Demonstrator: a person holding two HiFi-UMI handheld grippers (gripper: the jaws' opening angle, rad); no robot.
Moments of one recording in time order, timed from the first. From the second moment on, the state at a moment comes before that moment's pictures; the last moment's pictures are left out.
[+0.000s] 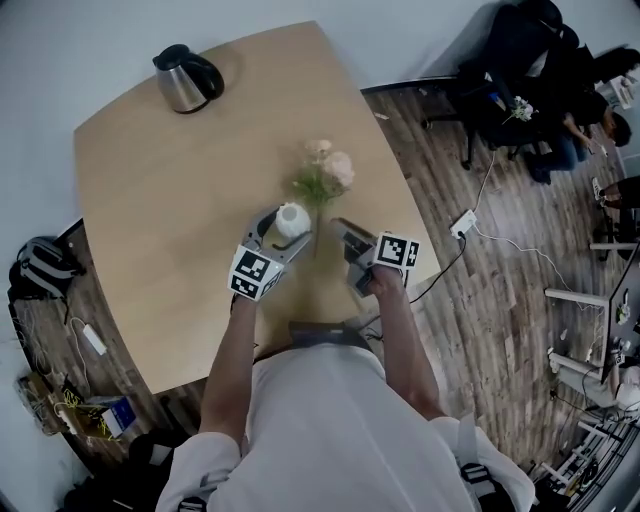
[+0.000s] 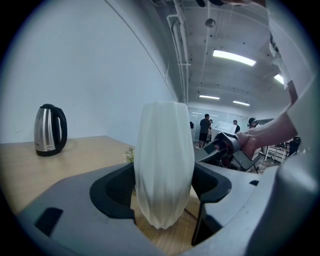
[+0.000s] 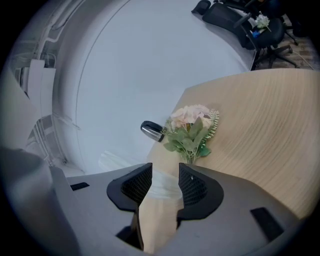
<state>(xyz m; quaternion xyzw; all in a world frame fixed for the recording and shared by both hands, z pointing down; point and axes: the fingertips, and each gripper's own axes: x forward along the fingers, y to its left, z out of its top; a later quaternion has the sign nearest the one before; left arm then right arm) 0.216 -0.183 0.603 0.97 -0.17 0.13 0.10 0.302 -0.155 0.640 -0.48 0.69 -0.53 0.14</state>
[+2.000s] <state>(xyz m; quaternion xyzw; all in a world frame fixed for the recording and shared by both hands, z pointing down) 0.231 -0.194 0.607 0.97 -0.17 0.15 0.08 0.382 -0.225 0.596 -0.53 0.66 -0.46 0.25</state>
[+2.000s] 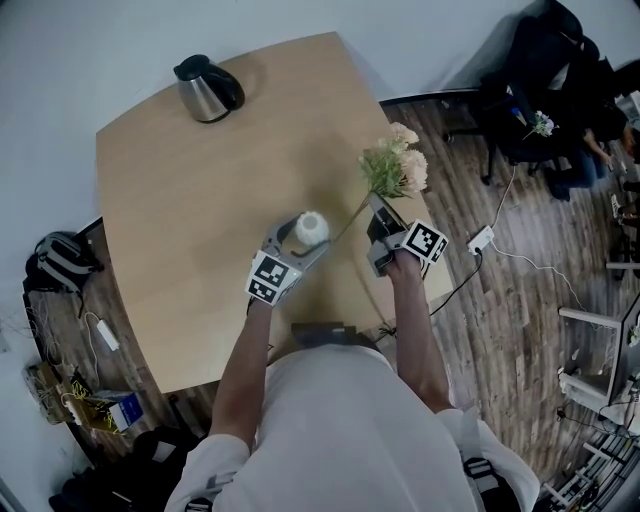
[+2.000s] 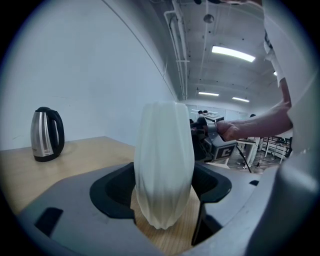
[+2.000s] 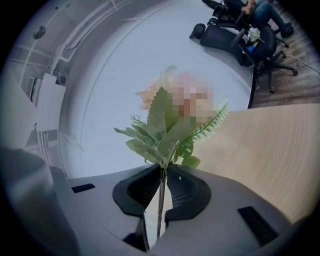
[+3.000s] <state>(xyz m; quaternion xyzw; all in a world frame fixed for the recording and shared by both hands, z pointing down) 0.232 -0.188 0.604 0.97 -0.15 0.19 0.05 0.316 -0.229 0.417 -0.50 0.78 -0.26 0.28</state>
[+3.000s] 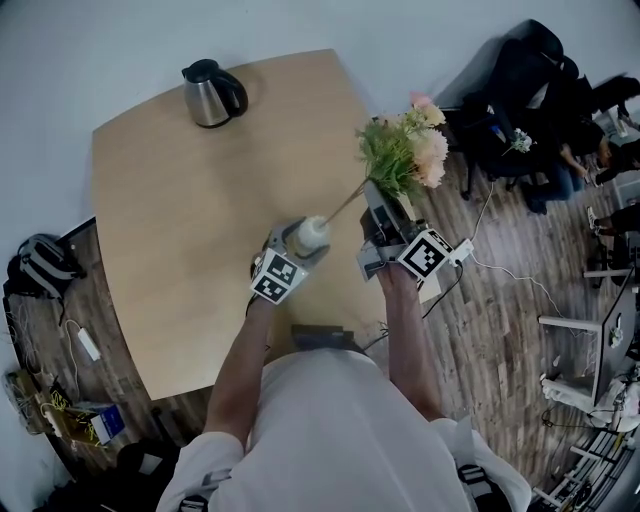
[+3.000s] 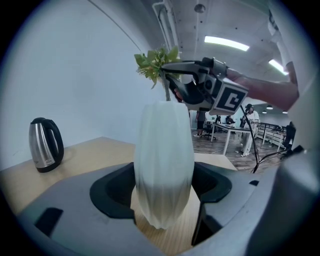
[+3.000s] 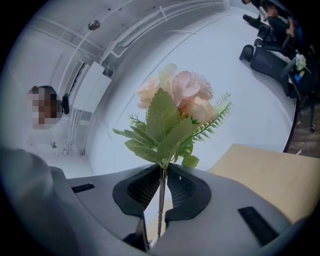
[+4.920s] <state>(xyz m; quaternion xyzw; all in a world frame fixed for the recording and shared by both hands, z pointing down) 0.204 -0.210 0.573 0.96 -0.21 0.18 0.02 0.179 -0.198 0.471 -0.44 0.88 -0.14 -0.07</state>
